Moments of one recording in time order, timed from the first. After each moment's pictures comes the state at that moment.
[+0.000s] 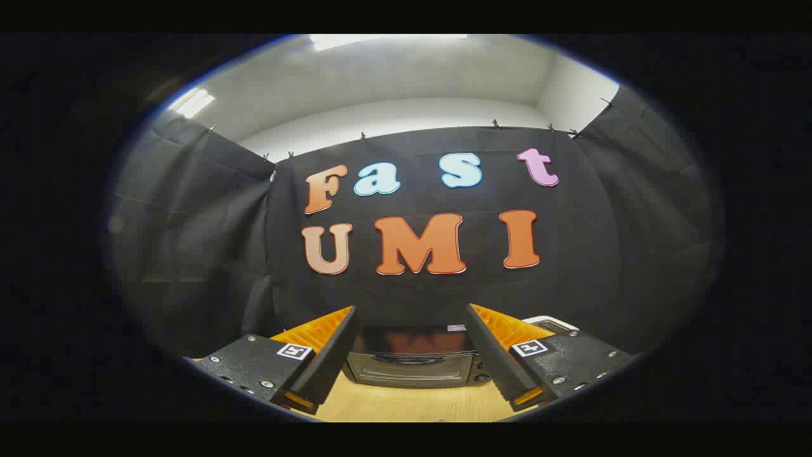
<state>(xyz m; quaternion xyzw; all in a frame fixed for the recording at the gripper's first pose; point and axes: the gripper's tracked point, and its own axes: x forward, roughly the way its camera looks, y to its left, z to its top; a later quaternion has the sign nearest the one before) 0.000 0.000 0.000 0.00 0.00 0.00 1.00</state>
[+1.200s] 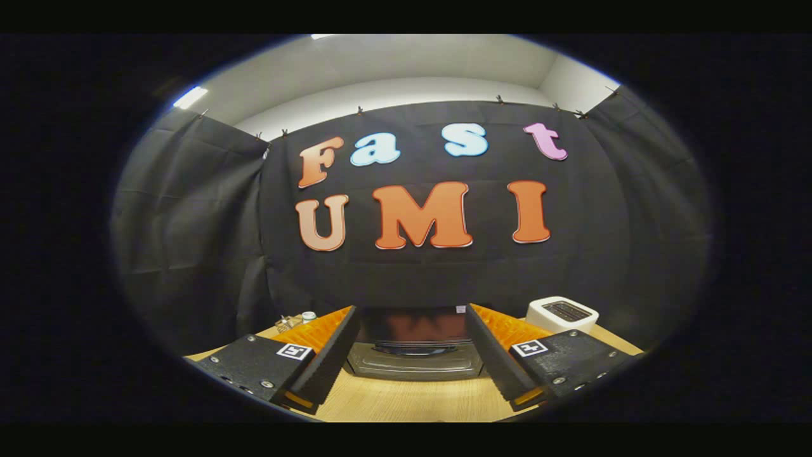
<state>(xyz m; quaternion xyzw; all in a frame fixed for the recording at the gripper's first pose) 0.058 0.015 -0.077 0.00 0.08 0.00 1.00</state>
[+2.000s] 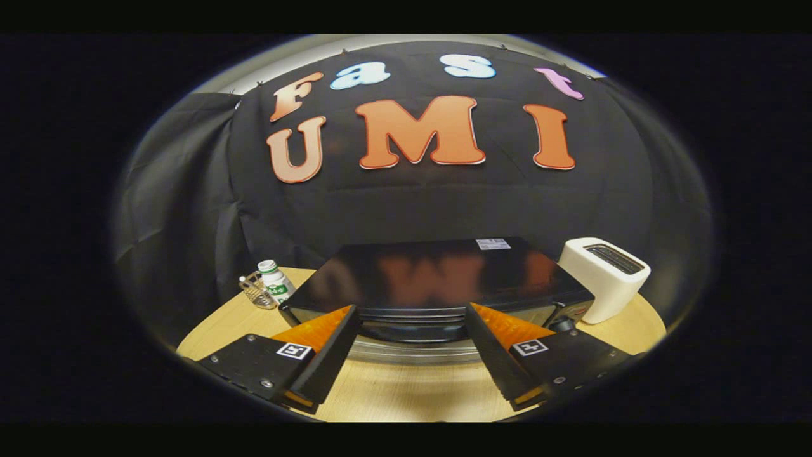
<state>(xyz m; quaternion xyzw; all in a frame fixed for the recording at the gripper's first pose) 0.150 0.021 -0.226 0.01 0.25 -0.02 0.97</state>
